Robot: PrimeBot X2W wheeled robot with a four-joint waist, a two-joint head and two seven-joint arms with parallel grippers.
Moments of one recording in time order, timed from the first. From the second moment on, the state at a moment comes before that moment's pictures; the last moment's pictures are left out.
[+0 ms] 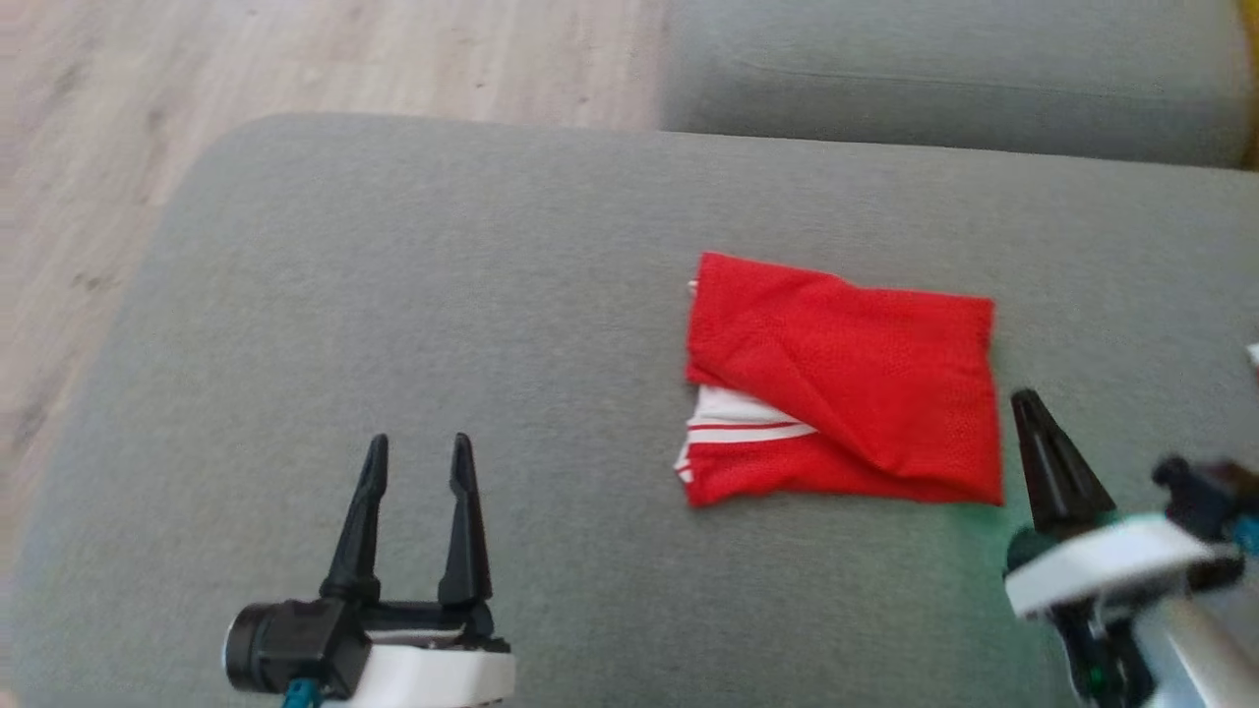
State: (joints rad) left arm 0.06 0.05 -0.30 0.02 -0.25 0.11 -0.26; right arm -0.05 -0.29 0.23 0.28 0.58 0.13 -0.22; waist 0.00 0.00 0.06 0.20
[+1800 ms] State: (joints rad) left arm 0.22 0.05 -0.19 -0.03 -0.19 0.12 -0.26; right arm 0.20 -0.11 0.03 0.02 0.13 0.13 -0.25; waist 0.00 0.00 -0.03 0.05
